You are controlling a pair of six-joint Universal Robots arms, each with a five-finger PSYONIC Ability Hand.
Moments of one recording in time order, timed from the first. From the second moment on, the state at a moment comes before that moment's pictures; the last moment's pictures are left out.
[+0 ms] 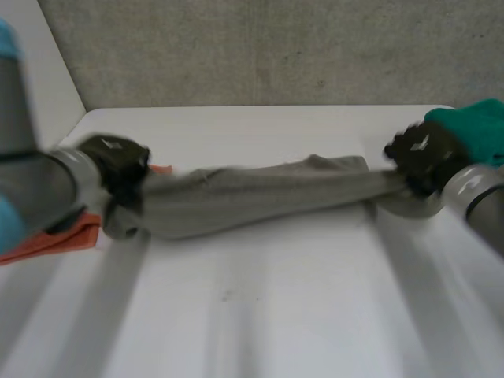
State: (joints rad) left arm 4.34 -1.91 -1.17 2.61 -1.62 3.53; right arm 1.74 -1.30 1.53 -0.02 1.30 2.34; left_hand 1.15 1.20 1.19 1.20 0.98; right_hand 1.10 1.17 1.19 1.20 0.98
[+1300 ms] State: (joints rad) left arm 4.16 -2.01 -1.27 3.15 -1.66 3.11; right arm 1.83 -1.42 1.42 -0.36 1.35 2.62; left_hand 0.28 0.29 0.28 0.28 0.10; right_hand 1.10 1.18 1.19 1.20 1.01
